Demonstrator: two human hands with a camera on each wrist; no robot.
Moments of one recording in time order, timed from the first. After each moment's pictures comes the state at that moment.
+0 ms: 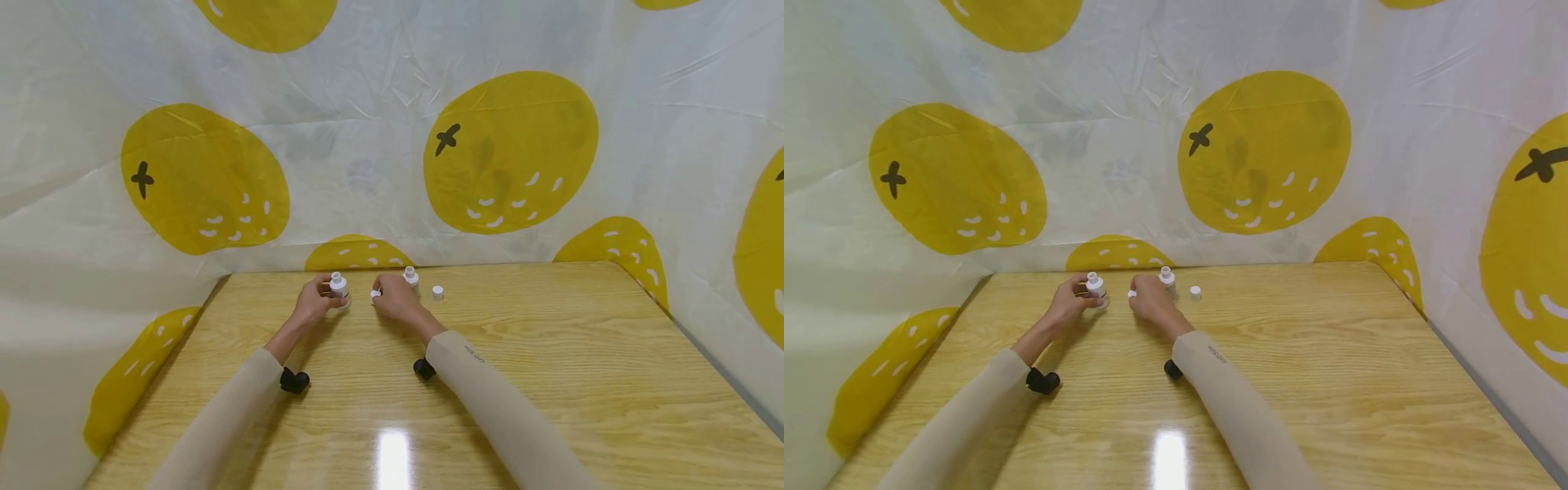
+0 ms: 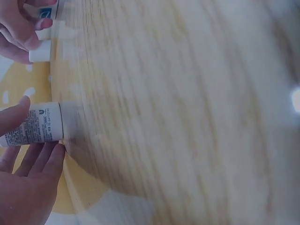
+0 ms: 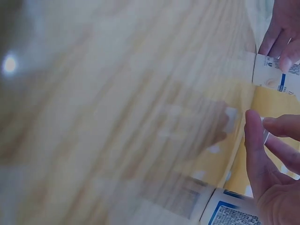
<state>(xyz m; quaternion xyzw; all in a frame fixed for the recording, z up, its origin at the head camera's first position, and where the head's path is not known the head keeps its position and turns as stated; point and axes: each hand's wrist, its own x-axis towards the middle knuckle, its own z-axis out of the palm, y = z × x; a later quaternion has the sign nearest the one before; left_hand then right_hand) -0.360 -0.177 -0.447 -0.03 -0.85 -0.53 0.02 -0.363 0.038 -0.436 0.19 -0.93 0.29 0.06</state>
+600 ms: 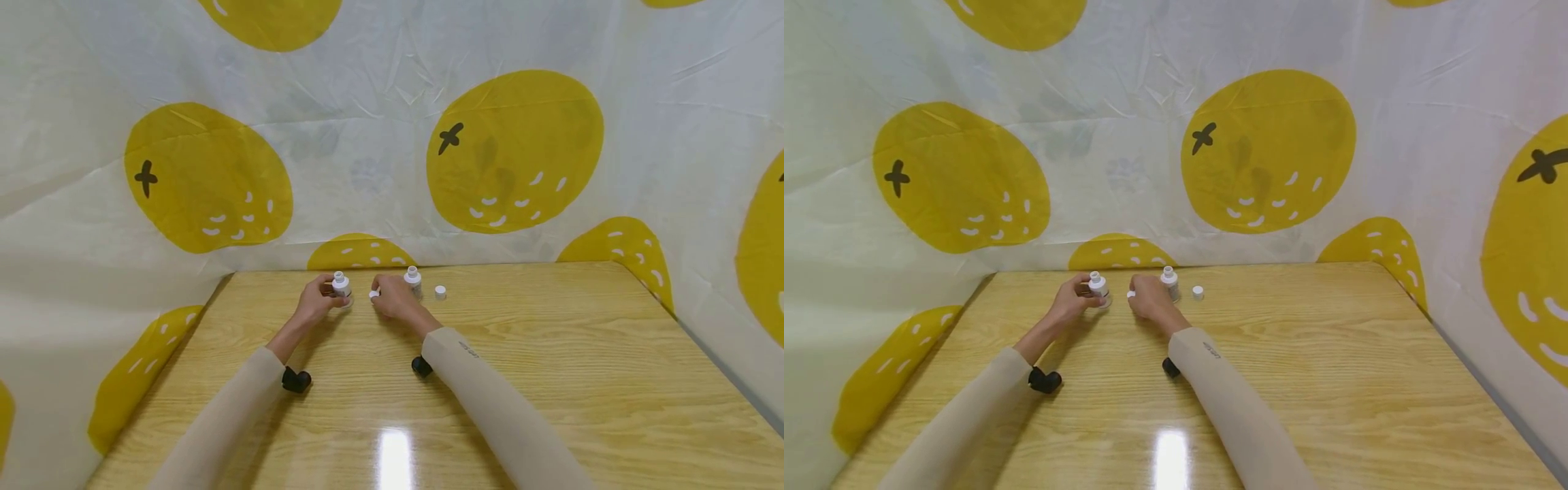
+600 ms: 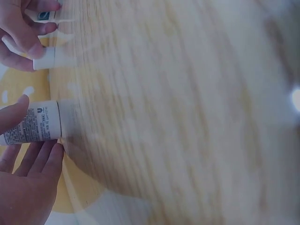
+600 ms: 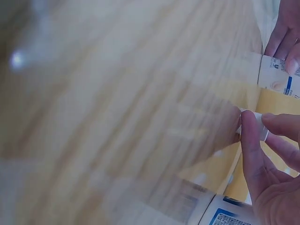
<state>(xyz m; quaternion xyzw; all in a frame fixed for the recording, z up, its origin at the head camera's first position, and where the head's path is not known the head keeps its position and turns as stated) -0.361 -0.180 -0.451 -0.04 -0.85 -0.52 0.03 -0.370 0.030 -0.437 0.19 -0.95 0.26 0.03</state>
